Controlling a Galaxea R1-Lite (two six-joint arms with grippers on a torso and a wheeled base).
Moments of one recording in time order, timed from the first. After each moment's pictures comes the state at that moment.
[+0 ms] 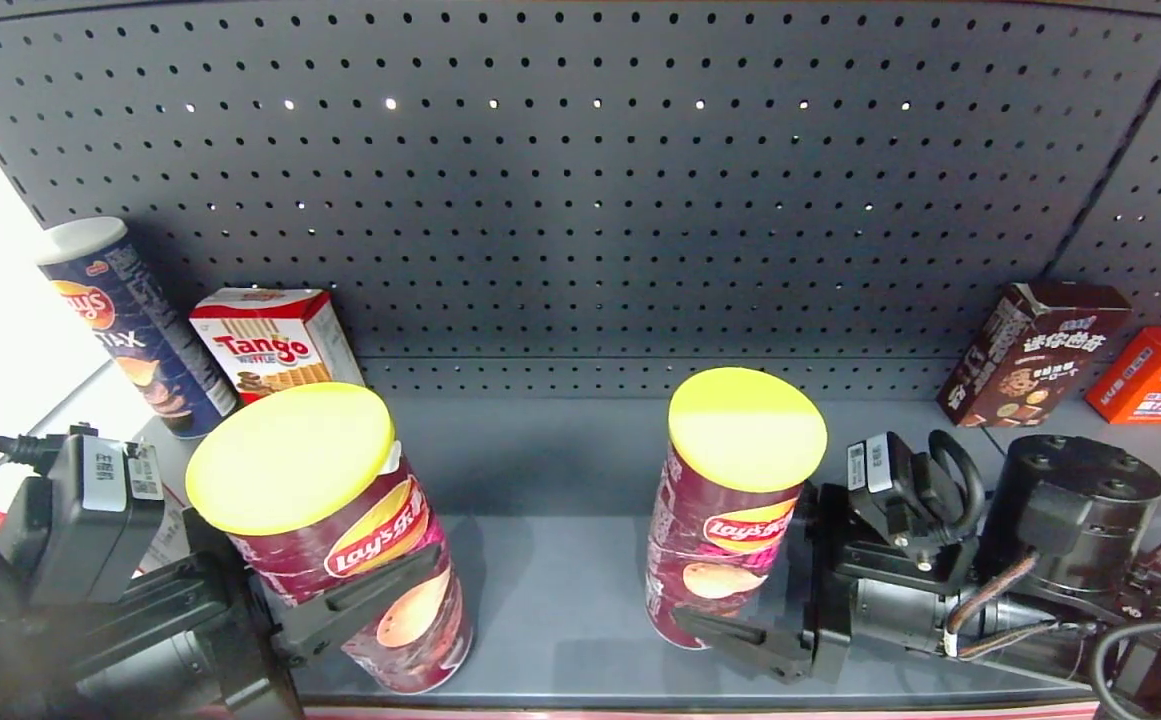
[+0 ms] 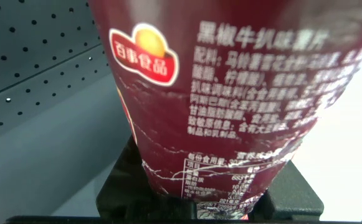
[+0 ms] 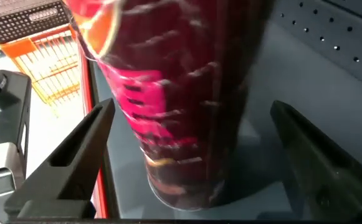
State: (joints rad) left arm -0.45 1.30 -0.20 -1.11 -0.41 0.11; right arm 0.62 1.72 -0.42 -1.21 0.56 -0.21
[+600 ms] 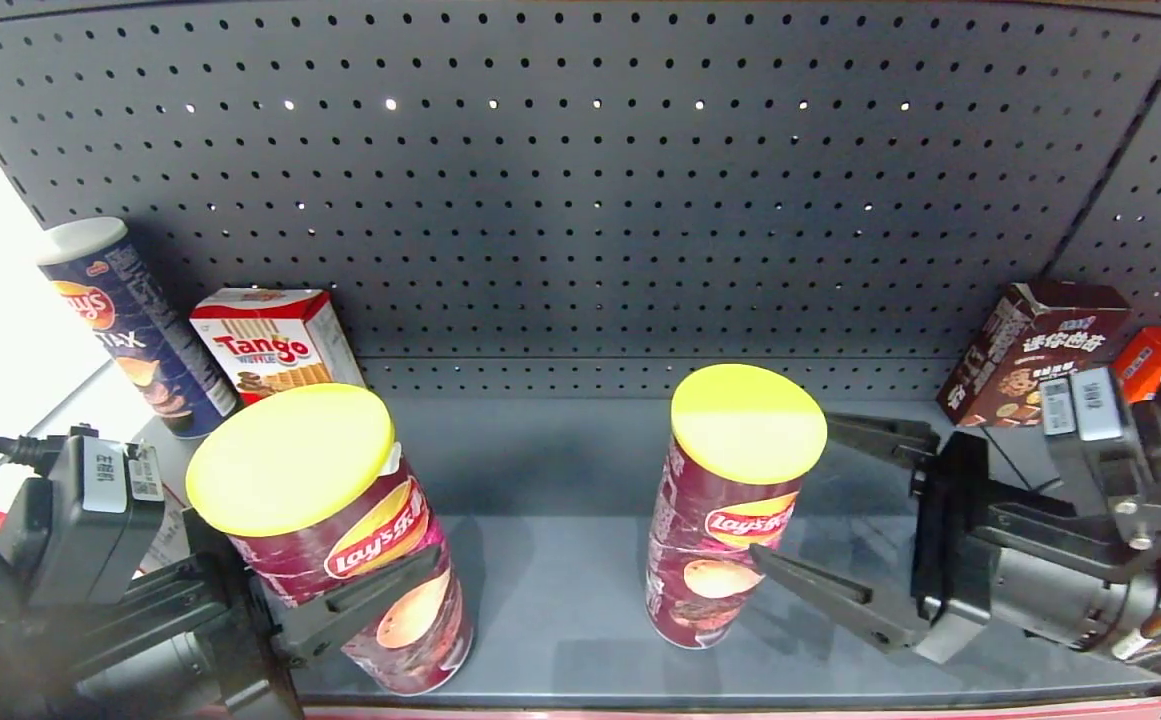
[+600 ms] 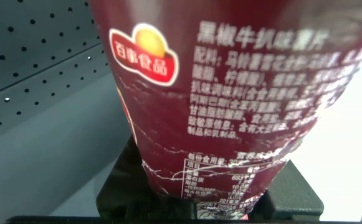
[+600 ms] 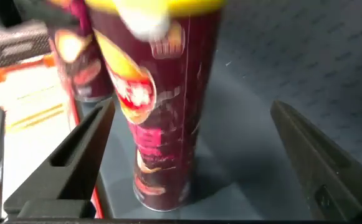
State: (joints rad) left arm -0.45 1.30 -0.20 -1.11 -0.41 0.11; right arm 0.61 1.45 -0.38 -1.16 0.45 -0.21
